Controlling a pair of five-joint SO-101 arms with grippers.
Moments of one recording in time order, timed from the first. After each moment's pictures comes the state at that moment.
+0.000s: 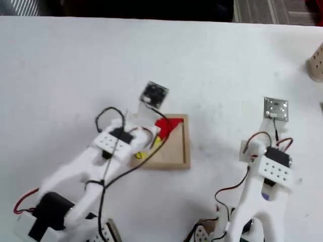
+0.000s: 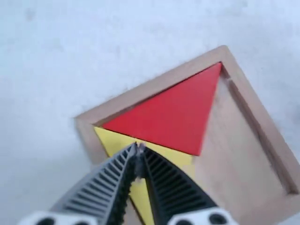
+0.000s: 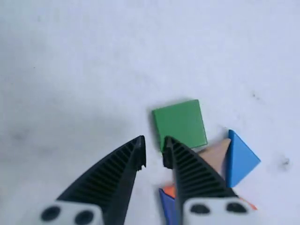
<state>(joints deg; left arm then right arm) 21.2 -11.9 51.9 27.6 0.5 23.8 -38.4 59.0 51.6 18.7</state>
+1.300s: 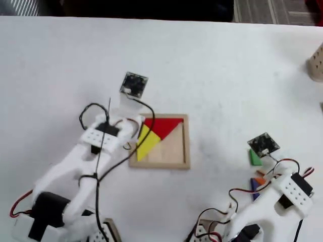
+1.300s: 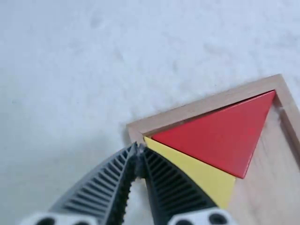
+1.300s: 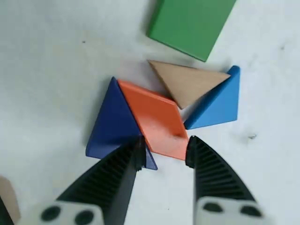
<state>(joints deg) 14.5 -11.9 51.9 24.5 0.4 46.6 -38.4 68.5 51.2 80.0</state>
